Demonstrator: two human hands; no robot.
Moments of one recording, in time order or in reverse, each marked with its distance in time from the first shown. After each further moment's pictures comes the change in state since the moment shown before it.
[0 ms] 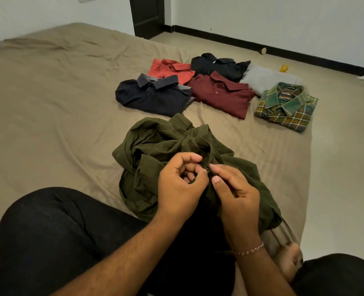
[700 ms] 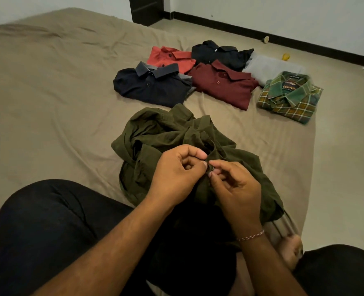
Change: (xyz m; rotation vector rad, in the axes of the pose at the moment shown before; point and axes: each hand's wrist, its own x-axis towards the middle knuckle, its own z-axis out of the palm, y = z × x) left_hand 0.019 0.005 -0.019 0.121 -0.234 -0.166; right_hand 0.005 0.014 -0.006 -0.301 -0.072 -0.167
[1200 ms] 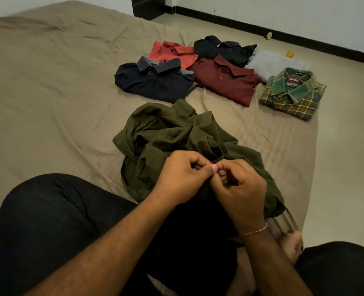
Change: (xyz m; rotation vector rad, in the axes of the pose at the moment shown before) left_hand 0.004 -0.014 0.003 0.210 -0.084 -0.026; right_hand 0.000 0.002 -0.006 -0.326 0.040 -0.207
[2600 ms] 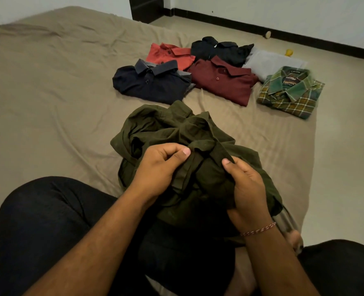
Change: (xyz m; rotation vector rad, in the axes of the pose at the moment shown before) left_hand -0.002 0.001 -0.032 -0.212 0.039 0.048; right_hand 0.013 -0.010 -0.006 1.008 -0.042 0.981
